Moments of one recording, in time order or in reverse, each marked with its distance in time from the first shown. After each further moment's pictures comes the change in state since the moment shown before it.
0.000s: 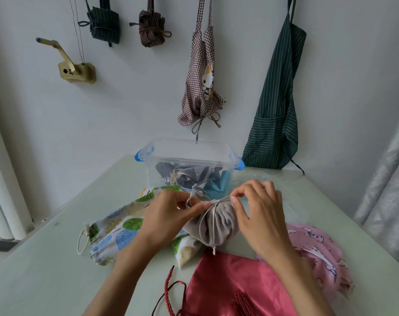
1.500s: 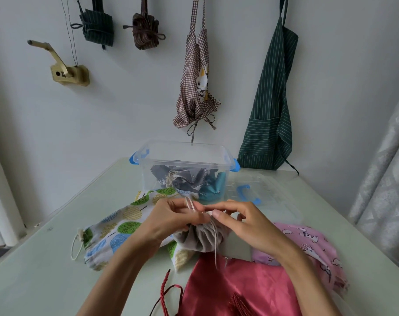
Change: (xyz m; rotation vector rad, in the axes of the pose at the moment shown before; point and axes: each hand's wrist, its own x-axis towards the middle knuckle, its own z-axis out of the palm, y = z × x) left_hand -0.002 0.023 -0.002 -0.480 -0.207 -0.367; right_hand 0.006 -0.009 -0.021 0.743 -0.601 0.268
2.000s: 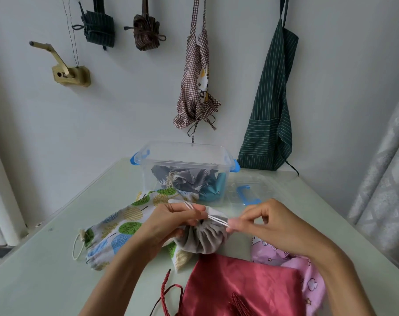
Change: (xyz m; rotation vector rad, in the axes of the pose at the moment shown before) left_hand -0.004 0.002 0.004 -0.115 0.005 -0.124; right_hand -0.026 -0.026 -0.036 -0.119 -0.064 0.042
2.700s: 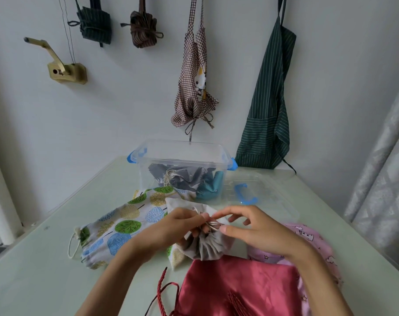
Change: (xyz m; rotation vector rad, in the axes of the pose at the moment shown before) left_hand 0.003 -0.005 0.006 0.369 -0.229 0.032; right_hand 0.018 0.029 0.021 -0.076 -0.078 0.070
